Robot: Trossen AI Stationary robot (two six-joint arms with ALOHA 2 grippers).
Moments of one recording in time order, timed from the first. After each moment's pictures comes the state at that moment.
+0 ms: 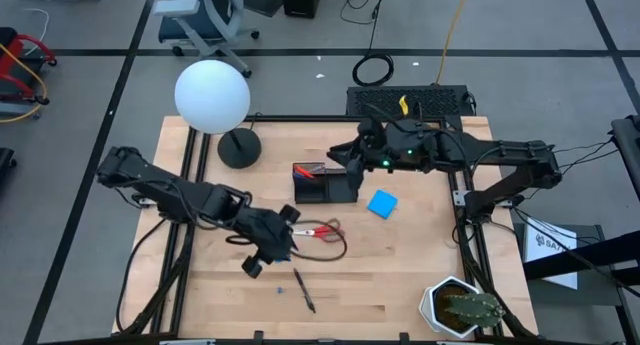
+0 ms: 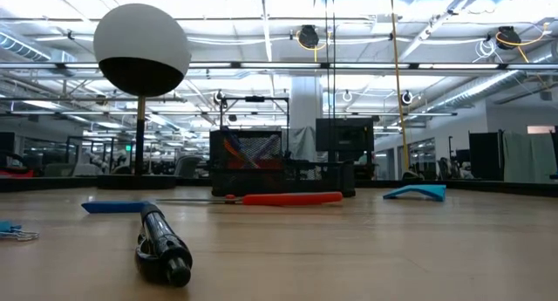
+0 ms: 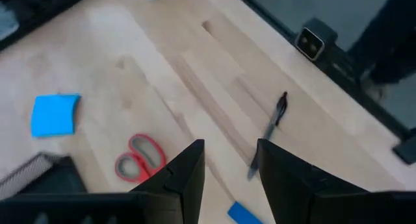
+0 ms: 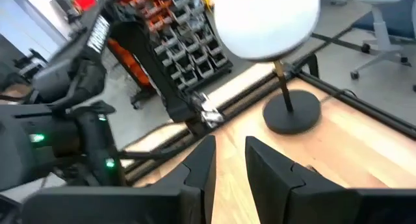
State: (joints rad) left arm -0.36 1.47 1.30 -0.66 0.08 0.30; right arm 0.02 1.42 1.56 -0.47 0.24 0.56
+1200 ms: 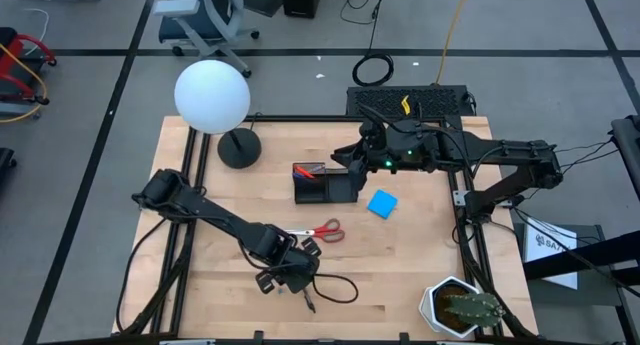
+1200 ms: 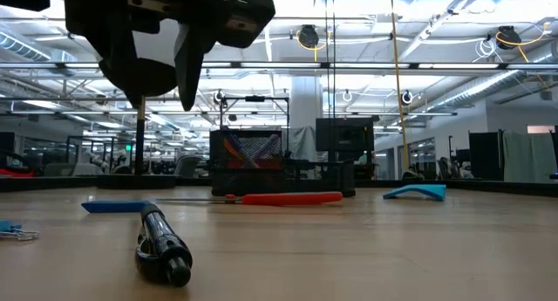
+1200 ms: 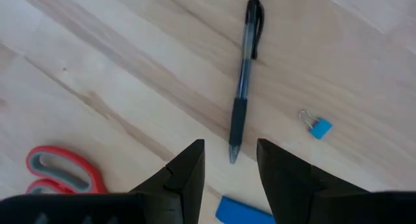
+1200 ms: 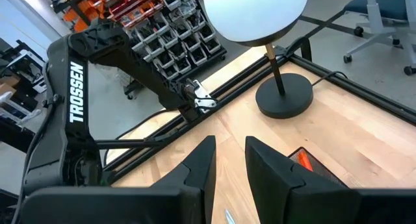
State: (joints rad) left arm -0.43 1.89 1.45 -0.81 0.07 0.55; right arm 0.02 1.41 1.56 -0.53 0.23 0.59
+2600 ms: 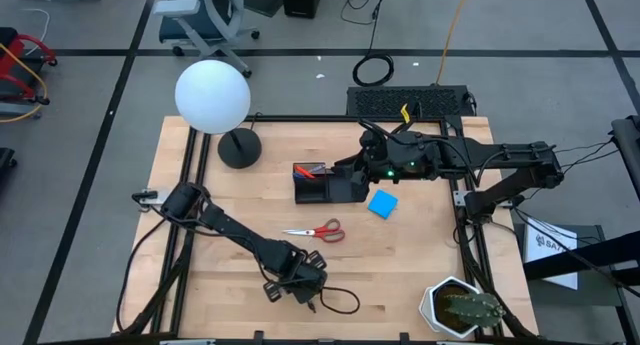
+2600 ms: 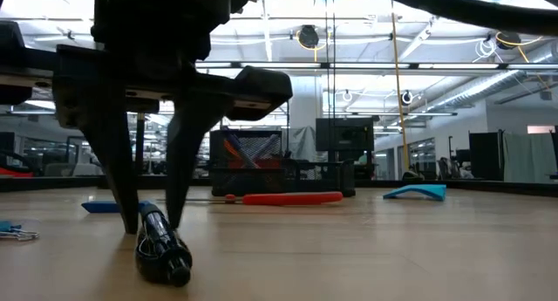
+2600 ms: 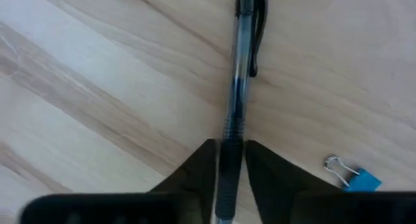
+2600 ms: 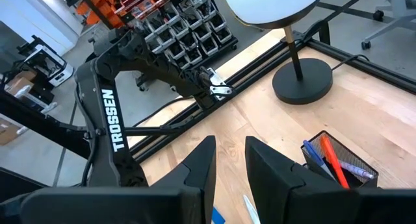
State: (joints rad) left arm -0.45 2.12 1.45 -0.65 0.09 0.55; right arm 0.09 1.41 1.56 -0.55 0.23 0.65
